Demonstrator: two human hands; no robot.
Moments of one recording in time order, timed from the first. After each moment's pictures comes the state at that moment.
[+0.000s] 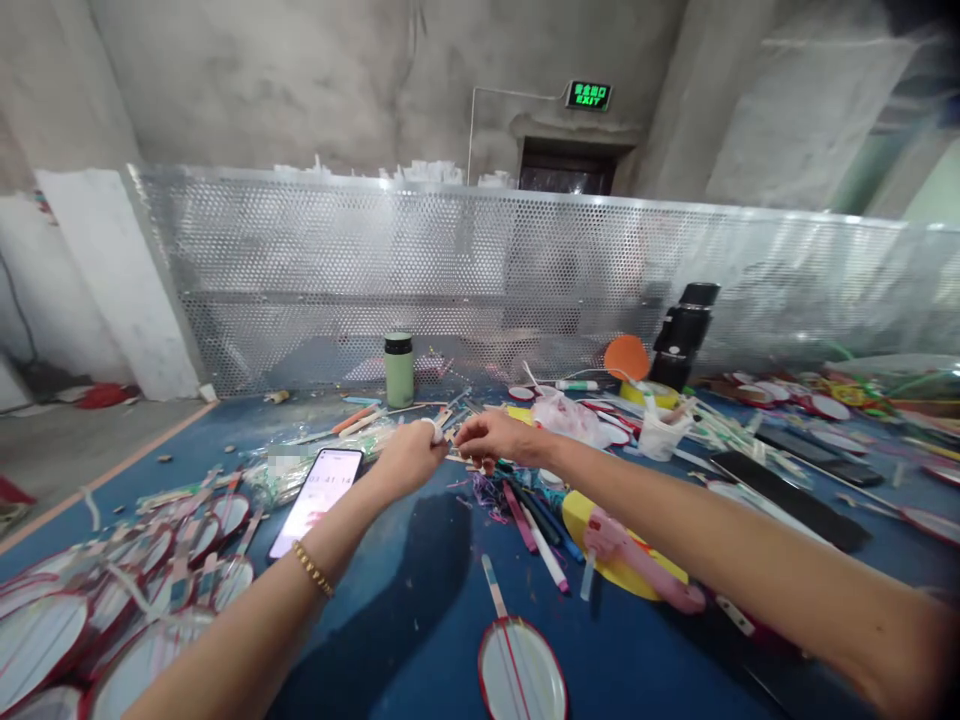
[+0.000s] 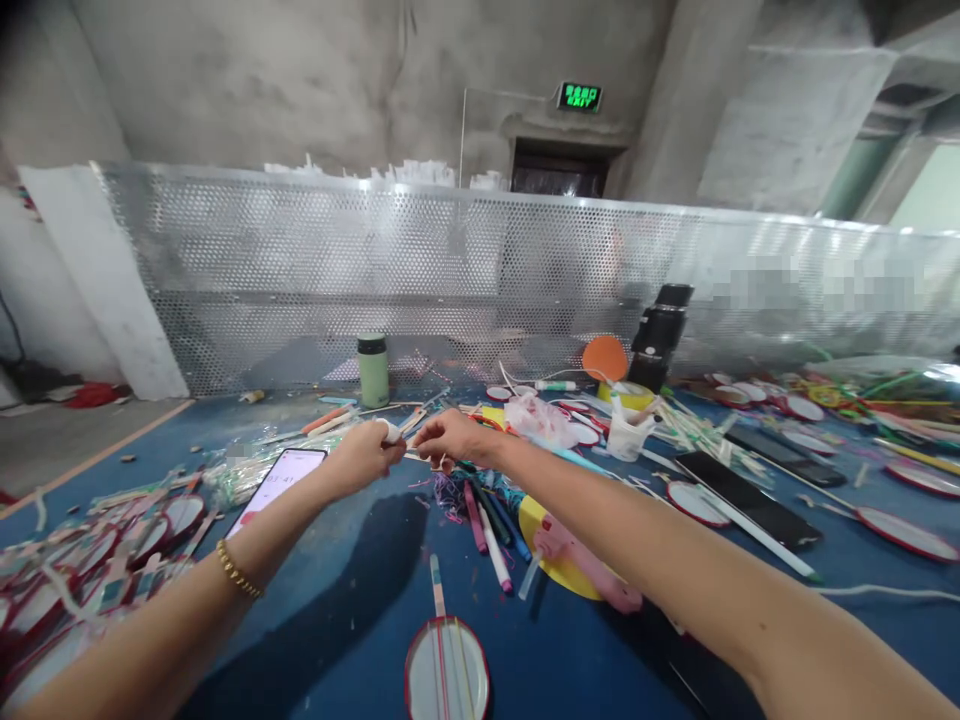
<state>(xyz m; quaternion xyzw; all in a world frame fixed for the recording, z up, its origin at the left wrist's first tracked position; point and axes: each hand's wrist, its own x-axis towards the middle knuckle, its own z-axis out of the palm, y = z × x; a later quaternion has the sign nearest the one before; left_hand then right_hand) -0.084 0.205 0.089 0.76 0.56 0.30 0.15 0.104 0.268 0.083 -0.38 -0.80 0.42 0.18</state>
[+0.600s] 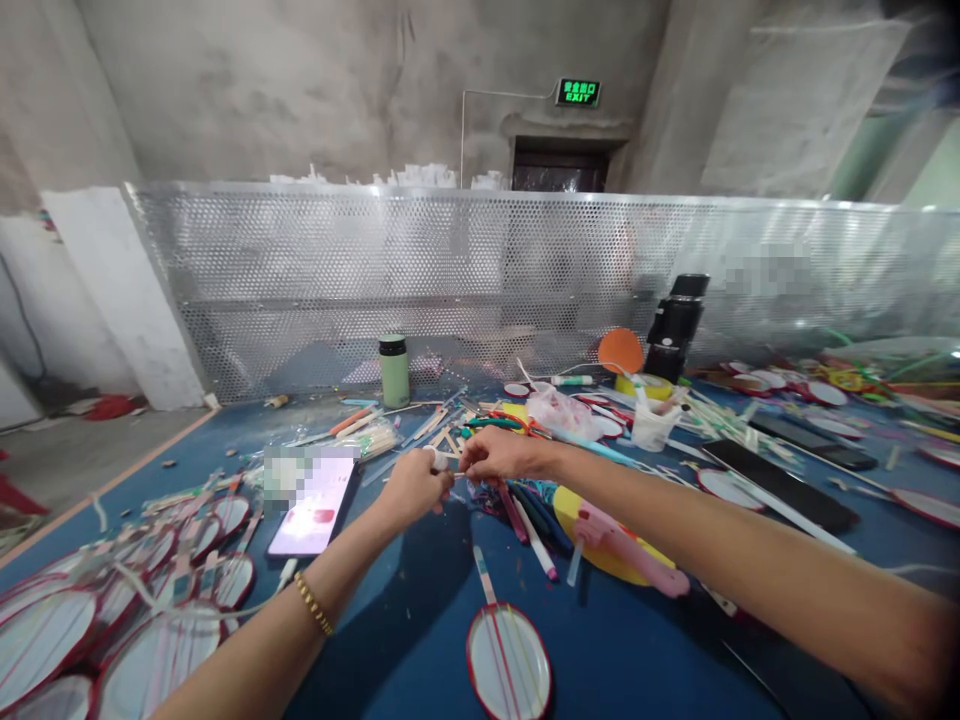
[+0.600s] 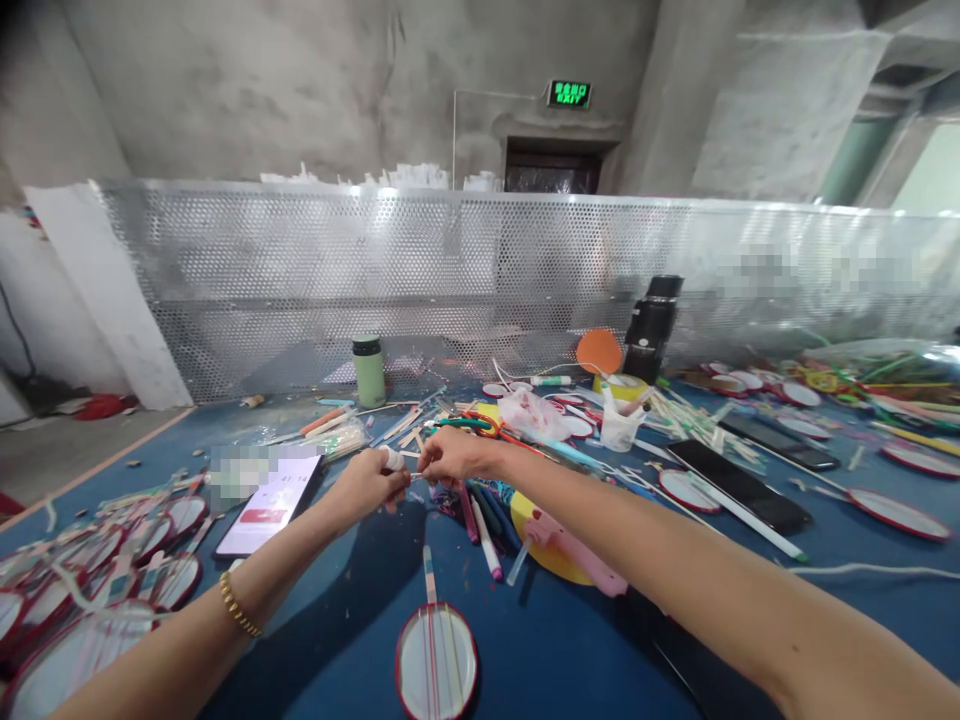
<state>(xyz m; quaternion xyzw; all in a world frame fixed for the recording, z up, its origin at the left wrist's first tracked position) -0.067 0.185 0.055 0.72 0.55 0.30 0.29 0.117 0.238 0.080 -0.41 -0.84 0.34 0.10</state>
